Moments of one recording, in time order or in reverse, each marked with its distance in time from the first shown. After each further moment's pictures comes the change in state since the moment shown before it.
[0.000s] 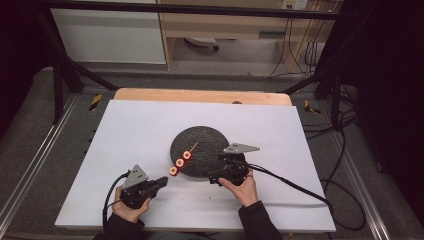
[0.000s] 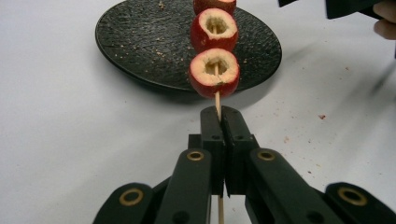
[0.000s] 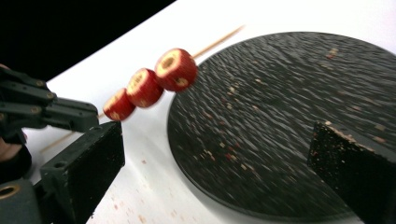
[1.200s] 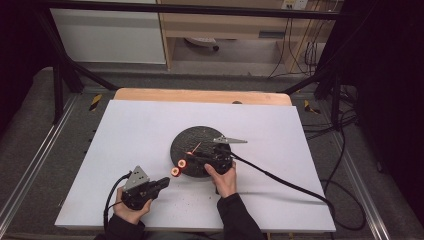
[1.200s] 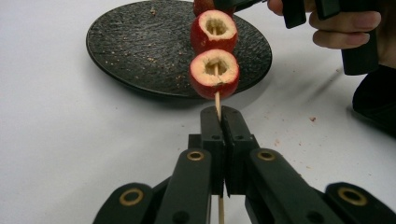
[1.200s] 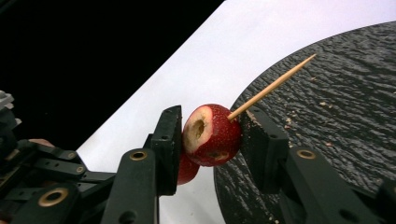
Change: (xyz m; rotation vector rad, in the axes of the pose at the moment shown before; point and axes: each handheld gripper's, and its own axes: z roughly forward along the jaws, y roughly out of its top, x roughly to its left) left arm -0.005 0.001 0.000 -0.018 -0.016 0.012; right arm 0.000 0.013 0.045 -0.078 0.171 0.228
